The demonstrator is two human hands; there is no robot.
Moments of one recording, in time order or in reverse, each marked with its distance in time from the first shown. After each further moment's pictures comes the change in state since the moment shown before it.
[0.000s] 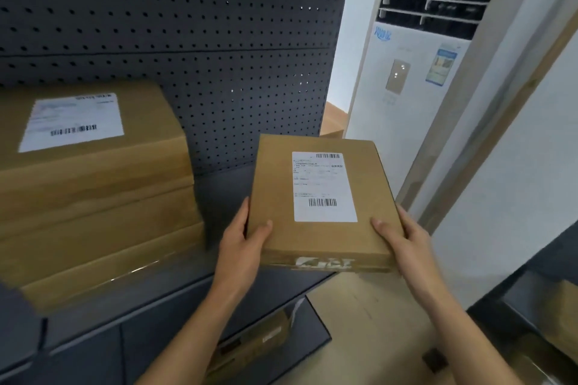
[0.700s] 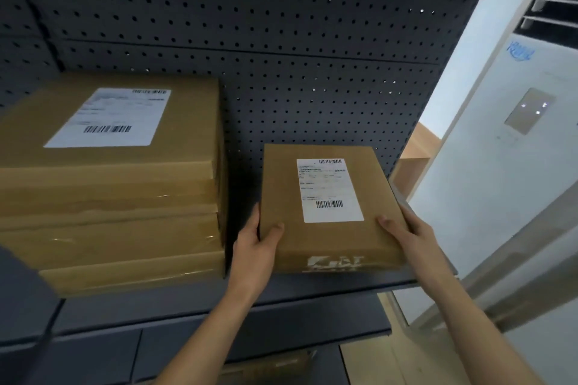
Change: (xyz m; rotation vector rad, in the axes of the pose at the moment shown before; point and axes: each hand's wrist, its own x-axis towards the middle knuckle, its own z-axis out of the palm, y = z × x) left_hand 0.091 -0.027 -0.003 -0.013 0.355 -0.036; right_hand 0.184 0.016 0.068 -0.088 -0.387 0.027
